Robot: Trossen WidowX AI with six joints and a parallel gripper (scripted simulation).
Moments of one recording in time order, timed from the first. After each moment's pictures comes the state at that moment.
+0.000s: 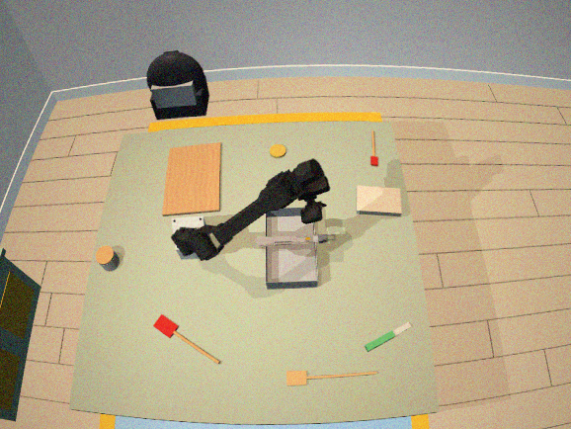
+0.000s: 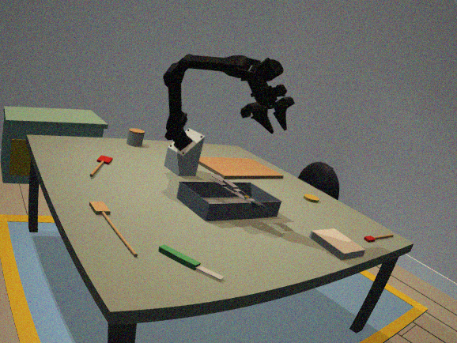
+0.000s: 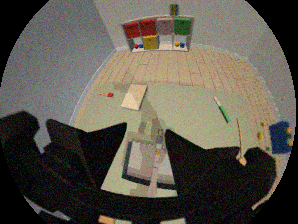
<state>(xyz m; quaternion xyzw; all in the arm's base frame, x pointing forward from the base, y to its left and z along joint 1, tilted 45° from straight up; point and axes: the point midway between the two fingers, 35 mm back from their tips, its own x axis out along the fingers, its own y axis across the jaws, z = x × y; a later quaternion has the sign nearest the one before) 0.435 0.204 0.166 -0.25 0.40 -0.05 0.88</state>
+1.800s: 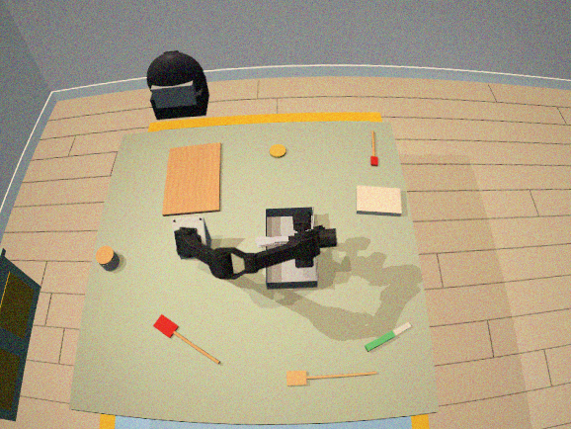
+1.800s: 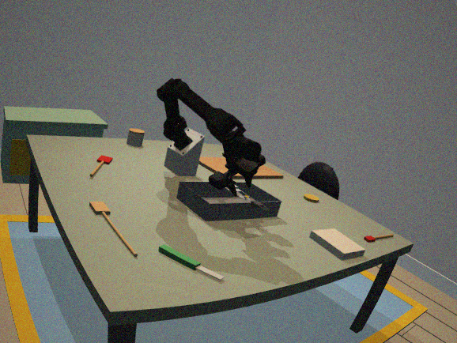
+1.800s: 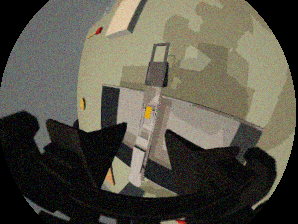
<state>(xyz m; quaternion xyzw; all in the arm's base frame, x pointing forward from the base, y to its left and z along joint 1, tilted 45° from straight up) 0.410 0.021 0.032 -0.13 0.68 -0.05 0.72</state>
